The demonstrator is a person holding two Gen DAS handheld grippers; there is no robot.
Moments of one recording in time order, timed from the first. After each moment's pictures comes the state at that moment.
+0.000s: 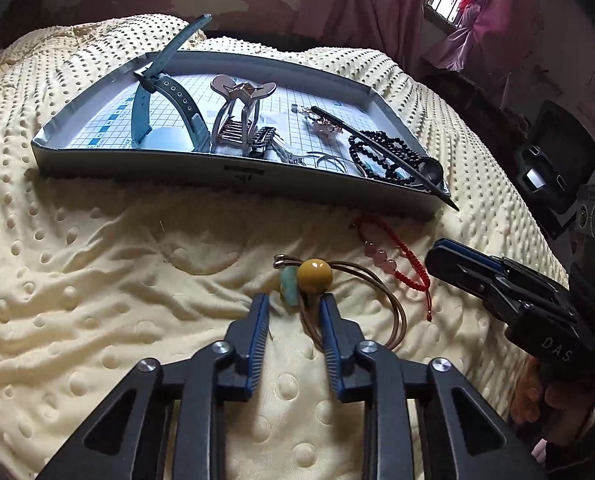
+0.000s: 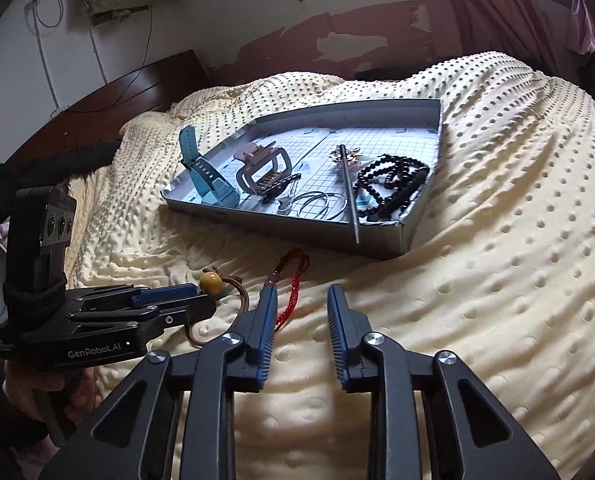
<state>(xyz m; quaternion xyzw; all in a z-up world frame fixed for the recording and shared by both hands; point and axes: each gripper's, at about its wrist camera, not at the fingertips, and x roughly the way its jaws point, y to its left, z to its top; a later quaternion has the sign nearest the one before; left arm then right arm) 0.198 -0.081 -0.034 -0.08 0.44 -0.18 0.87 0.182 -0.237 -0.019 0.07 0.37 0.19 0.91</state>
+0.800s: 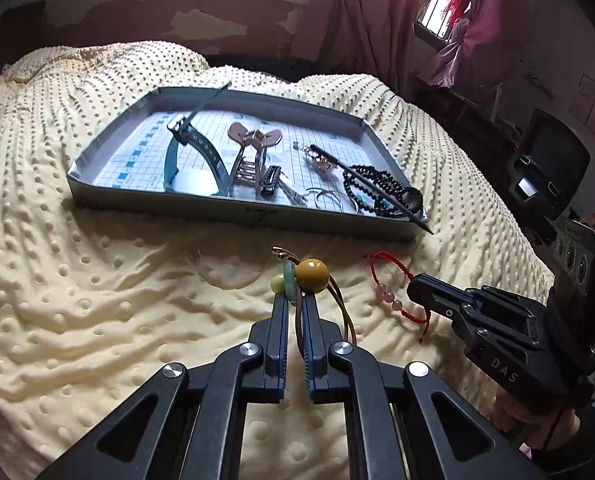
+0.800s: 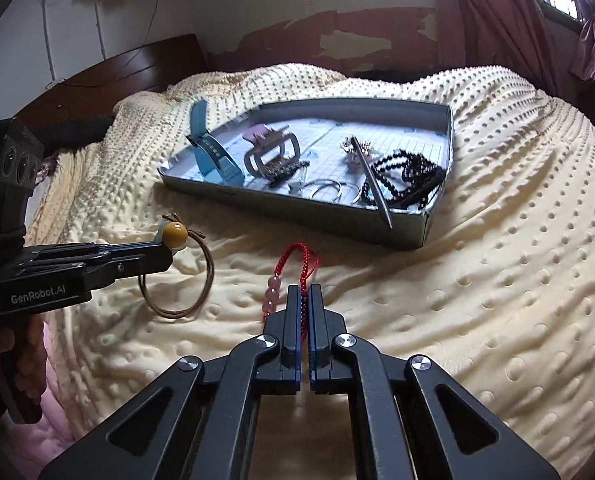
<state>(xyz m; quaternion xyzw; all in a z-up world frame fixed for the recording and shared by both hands) 0.178 -0.058 0.004 -0.08 0.41 -0.18 0.89 0.161 -0.218 -0.012 0.03 0.36 0.16 0.92</state>
